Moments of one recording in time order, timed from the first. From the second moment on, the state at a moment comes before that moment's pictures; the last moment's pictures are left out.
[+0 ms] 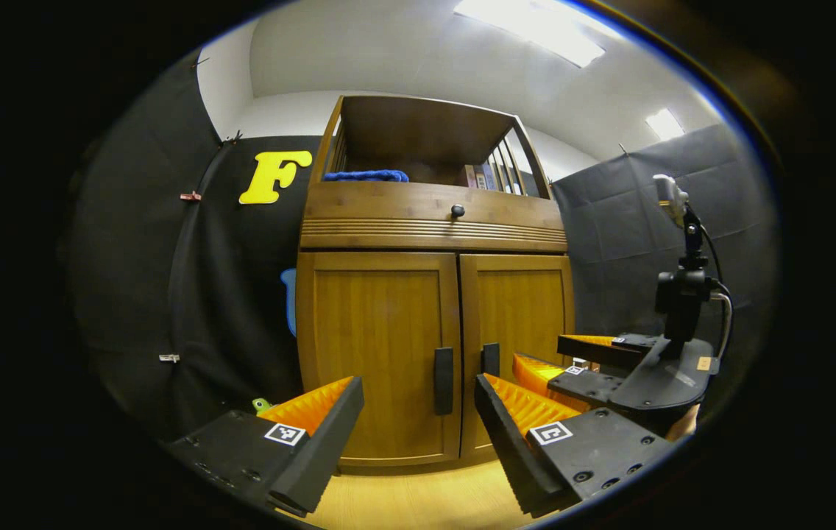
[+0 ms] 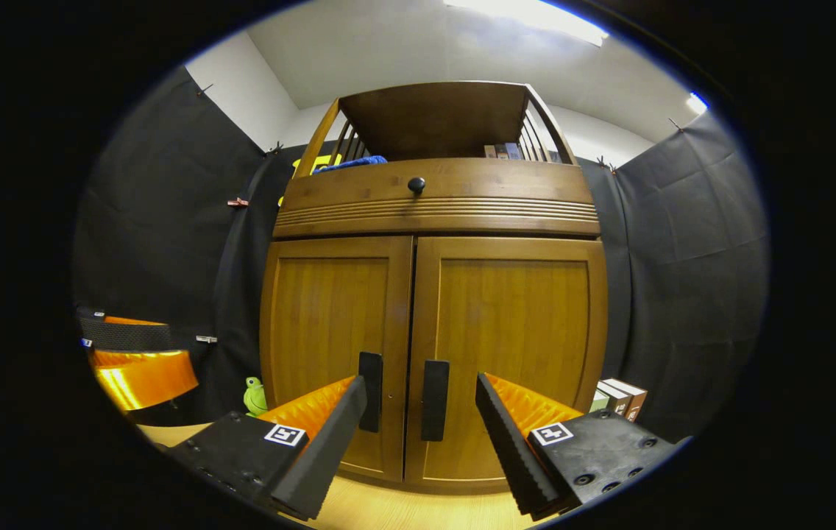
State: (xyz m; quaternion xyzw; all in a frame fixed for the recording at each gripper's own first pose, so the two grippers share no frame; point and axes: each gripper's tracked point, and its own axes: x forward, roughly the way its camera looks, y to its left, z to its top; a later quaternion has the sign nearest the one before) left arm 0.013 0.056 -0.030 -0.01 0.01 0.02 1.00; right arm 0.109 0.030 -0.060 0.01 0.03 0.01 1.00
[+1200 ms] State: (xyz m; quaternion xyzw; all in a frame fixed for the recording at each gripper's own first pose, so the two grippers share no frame) left arm 0.017 0.104 -0.044 0.03 0.00 0.07 1.00; right arm 0.215 0.014 -0.166 0.02 0.10 -0.03 0.99
